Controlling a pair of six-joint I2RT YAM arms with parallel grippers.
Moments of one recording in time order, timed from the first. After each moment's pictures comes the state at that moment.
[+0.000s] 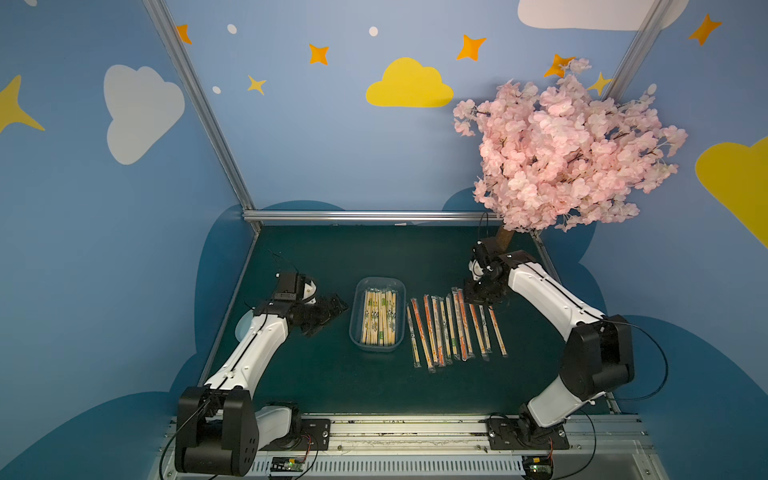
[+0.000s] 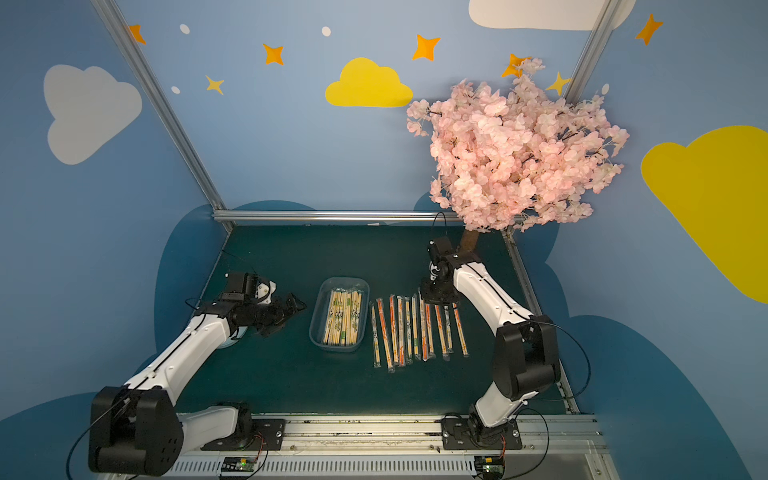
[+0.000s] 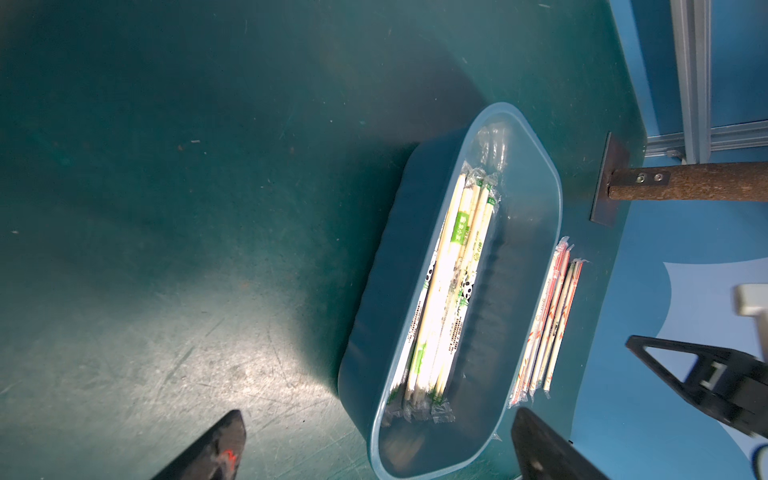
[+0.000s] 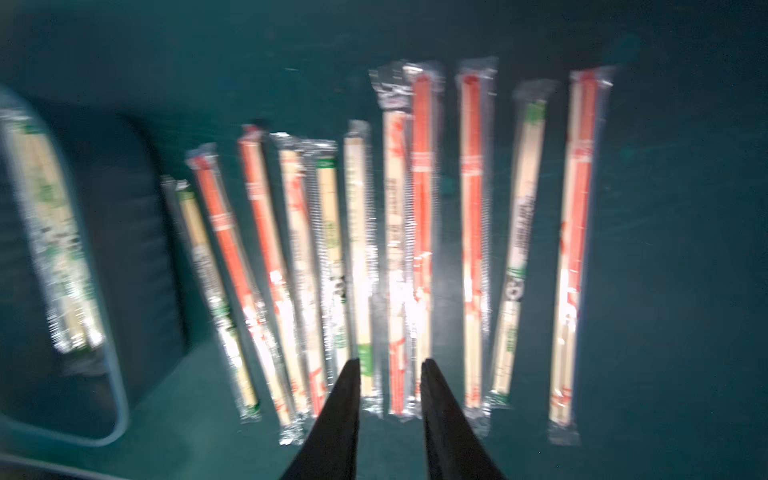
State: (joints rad) left arm -0.05 1.23 0.80 -0.62 0.47 -0.59; right arm 0.40 1.63 1.35 -1.00 -0.13 0.37
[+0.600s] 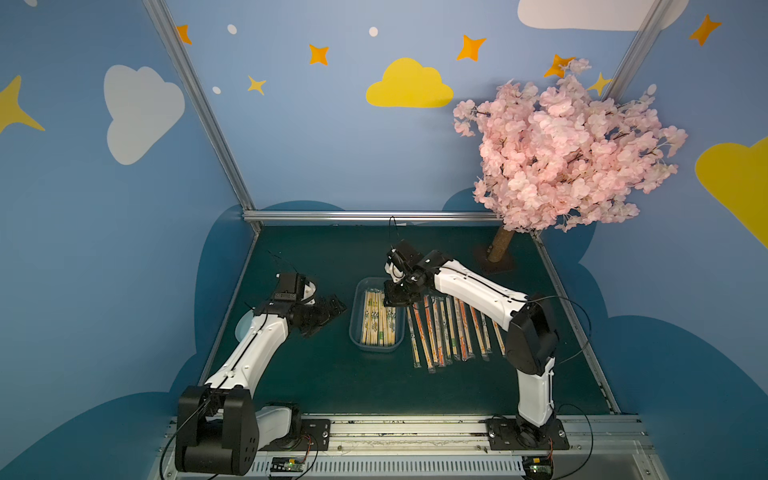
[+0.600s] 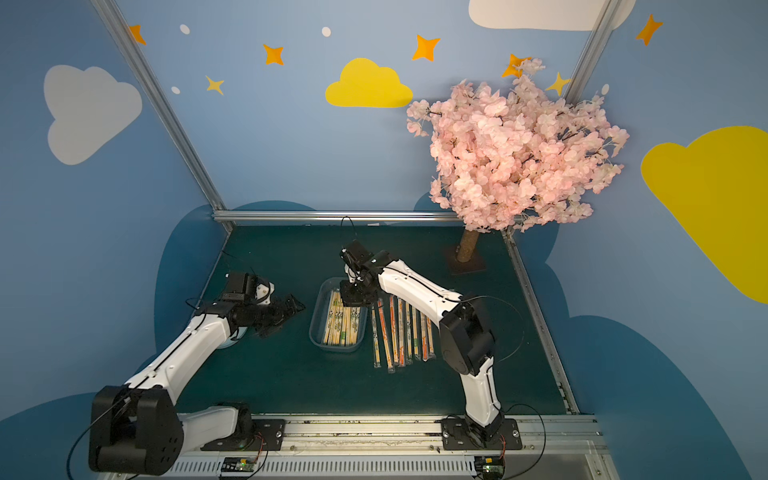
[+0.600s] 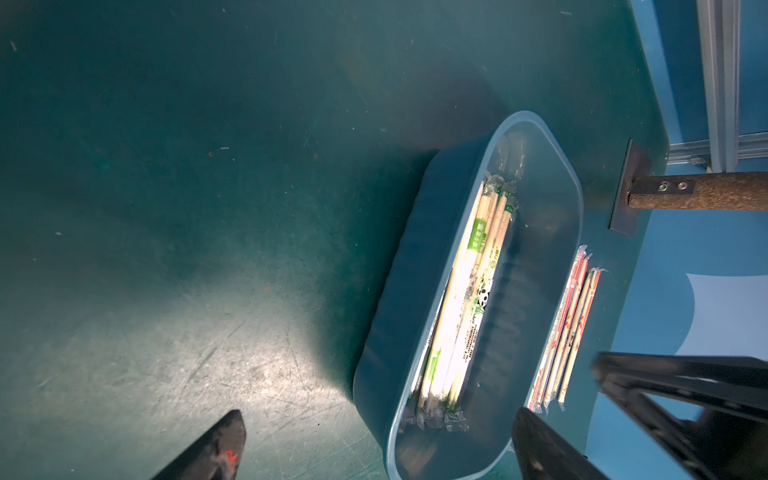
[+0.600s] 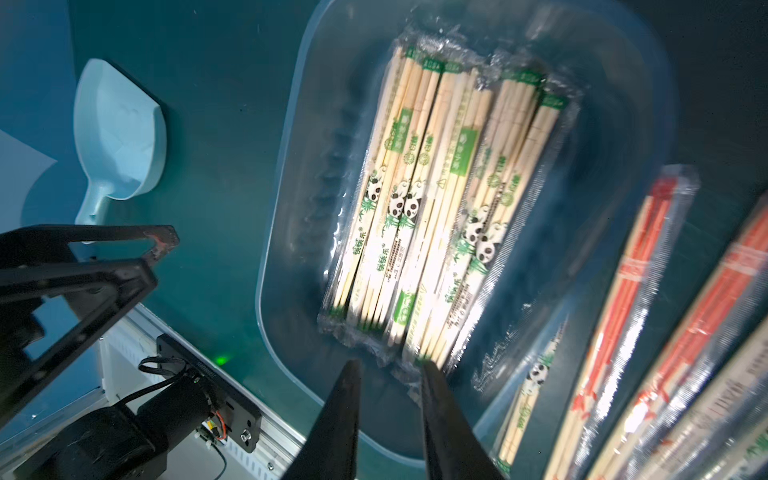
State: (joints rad) left arm -0.05 1.23 0.80 -0.63 0.43 -0.59; right arm 0.84 2.03 1.78 -0.93 -0.24 0.57
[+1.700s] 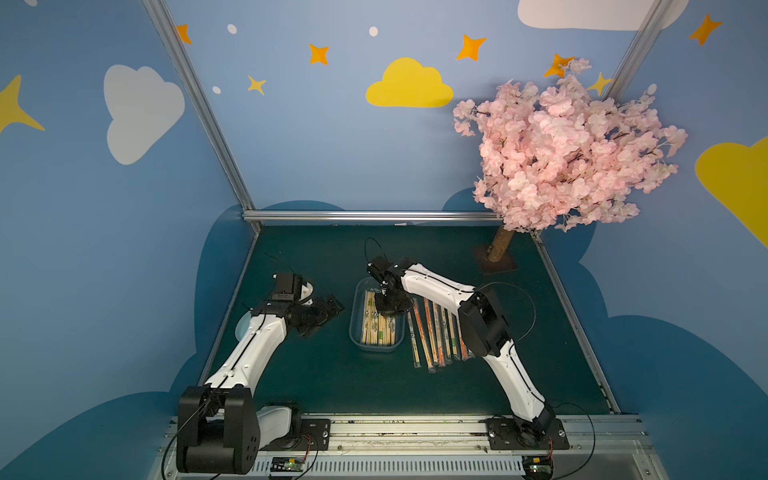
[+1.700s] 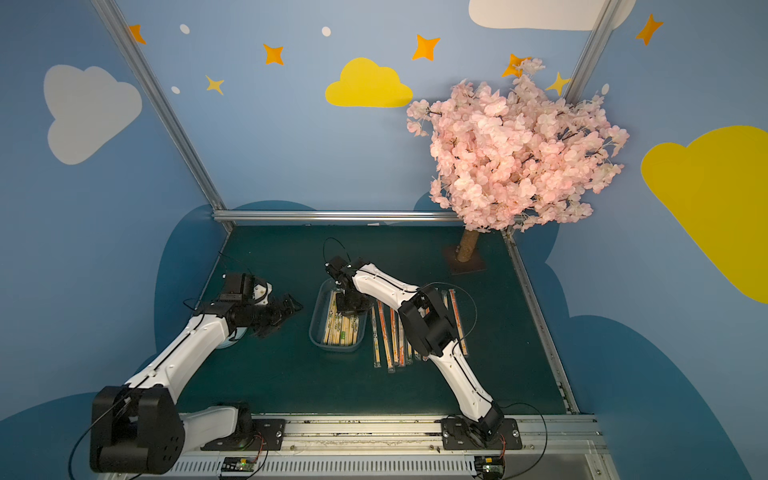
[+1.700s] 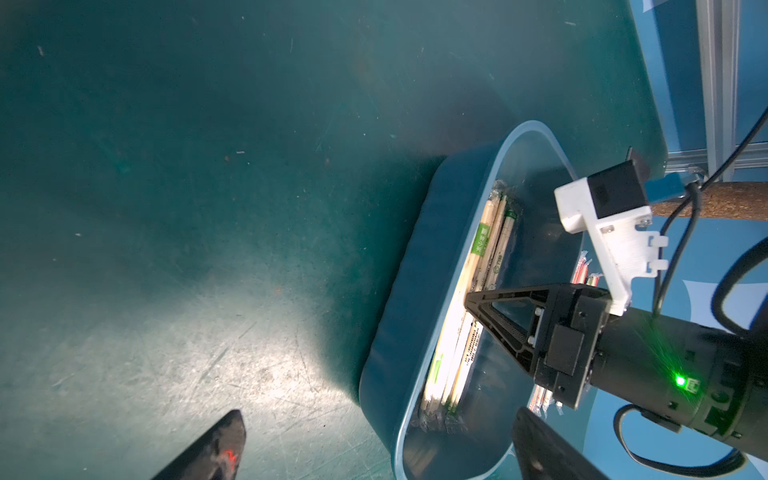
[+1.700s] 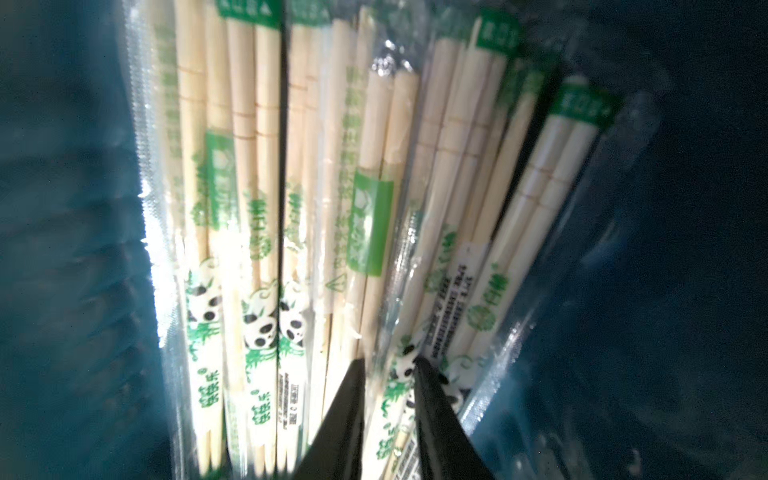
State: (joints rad) left arm -0.02 1.23 0.79 -0.63 0.44 -0.58; right arm 0.86 2.37 2.04 -1.11 -0.10 0.60
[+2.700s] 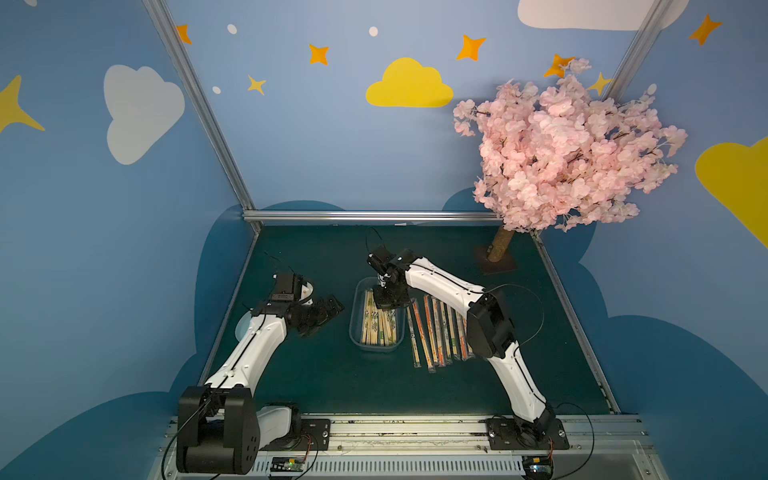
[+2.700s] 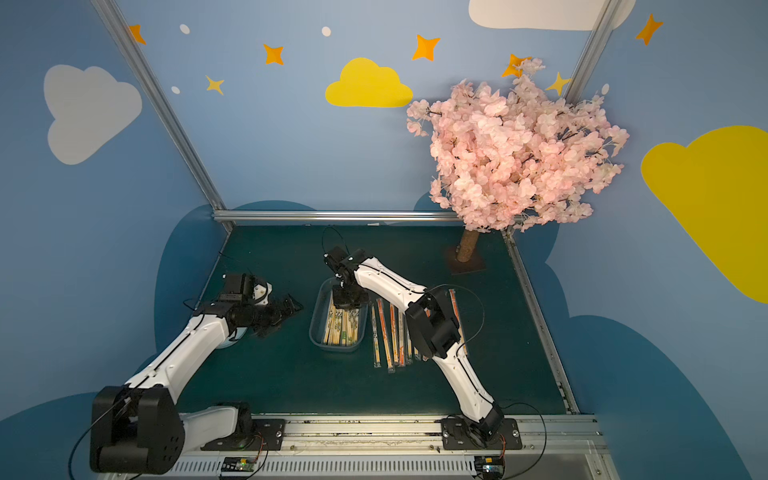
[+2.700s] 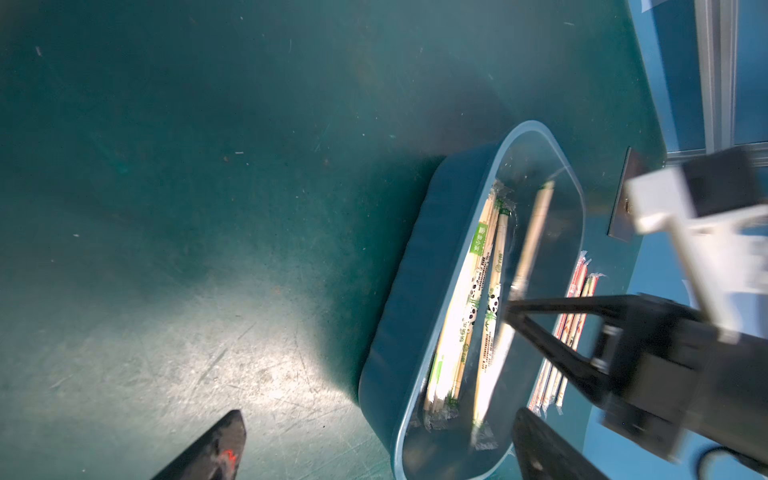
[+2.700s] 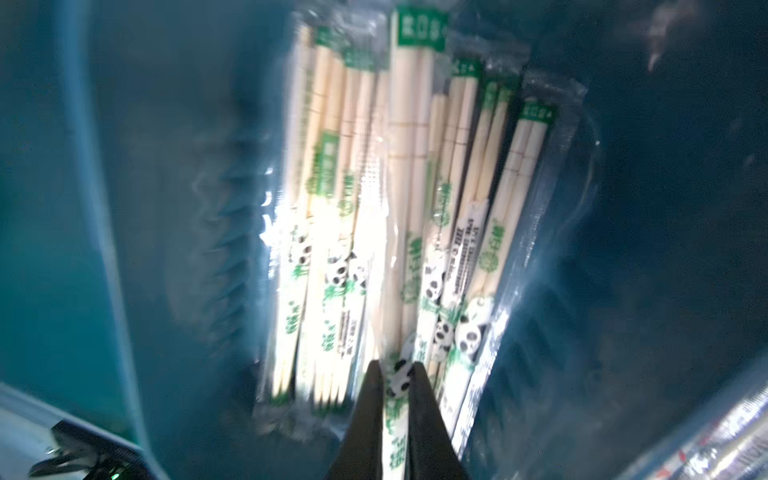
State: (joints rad) left arm -0.02 1.23 0.79 -0.63 0.44 -0.58; right arm 0.85 2.29 2.10 -1.14 -0.16 0.60
